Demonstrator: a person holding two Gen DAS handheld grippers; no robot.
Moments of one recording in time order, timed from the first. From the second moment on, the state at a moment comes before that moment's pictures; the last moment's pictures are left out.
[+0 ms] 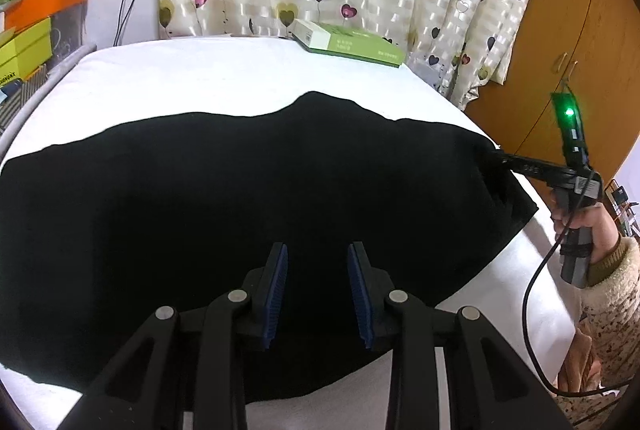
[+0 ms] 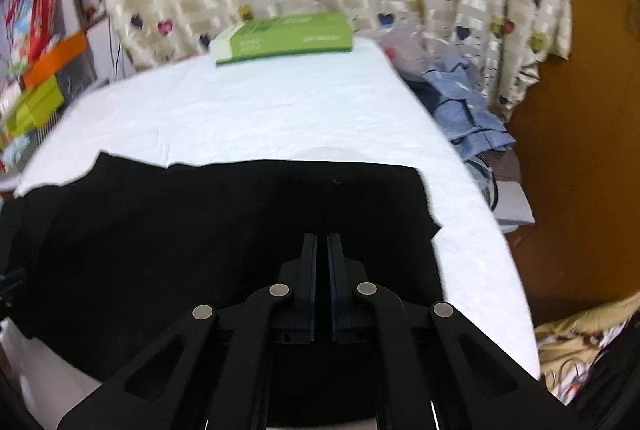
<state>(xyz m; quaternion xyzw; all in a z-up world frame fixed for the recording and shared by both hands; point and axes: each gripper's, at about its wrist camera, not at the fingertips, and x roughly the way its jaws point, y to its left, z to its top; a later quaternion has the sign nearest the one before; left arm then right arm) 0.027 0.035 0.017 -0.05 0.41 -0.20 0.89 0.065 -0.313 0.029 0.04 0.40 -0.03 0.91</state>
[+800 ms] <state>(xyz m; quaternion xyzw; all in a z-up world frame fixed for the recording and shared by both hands) 0.000 0.033 0.014 -0.01 0.42 -0.22 0.88 -0.003 -0.376 0.006 0.20 0.39 -0.05 0.90</state>
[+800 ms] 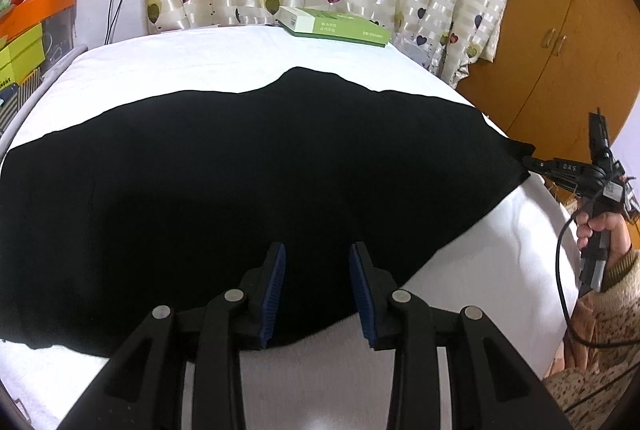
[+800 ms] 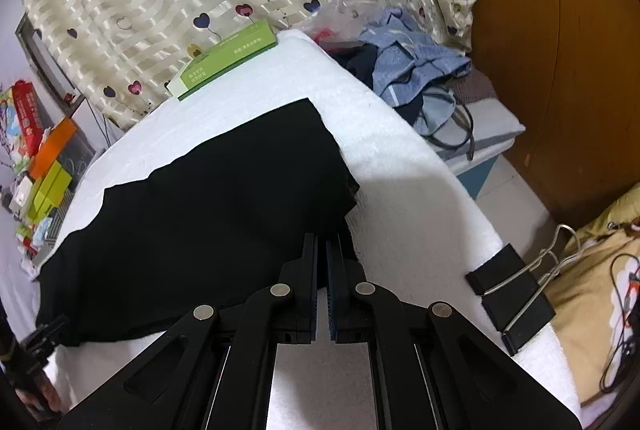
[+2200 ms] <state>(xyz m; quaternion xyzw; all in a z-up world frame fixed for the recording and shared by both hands) 0.067 0.156 0.015 -0.07 0.41 -0.09 0.90 0.221 -0.127 0.003 -0.01 0.48 0.29 0.83</state>
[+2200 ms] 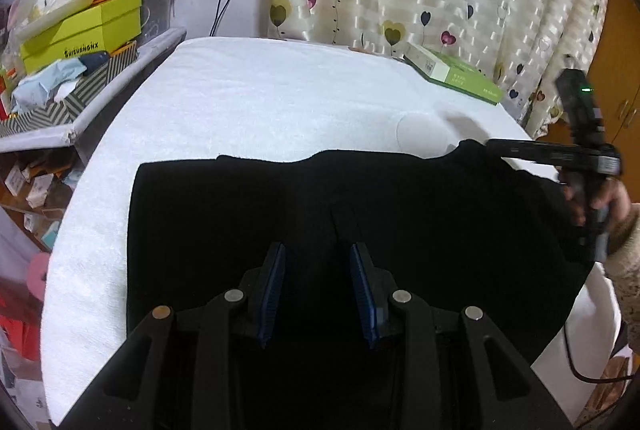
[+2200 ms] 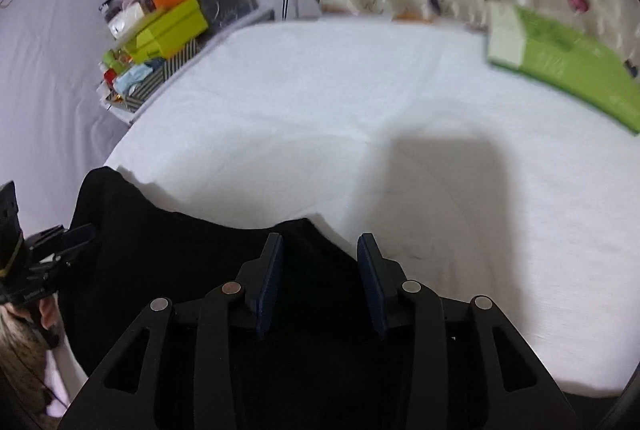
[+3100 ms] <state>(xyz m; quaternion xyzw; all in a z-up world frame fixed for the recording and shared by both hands) 0.052 0.164 0.016 -0.07 0.41 -0.08 0.91 0.201 -0.127 0.027 -0.06 0.41 0.25 0.87</state>
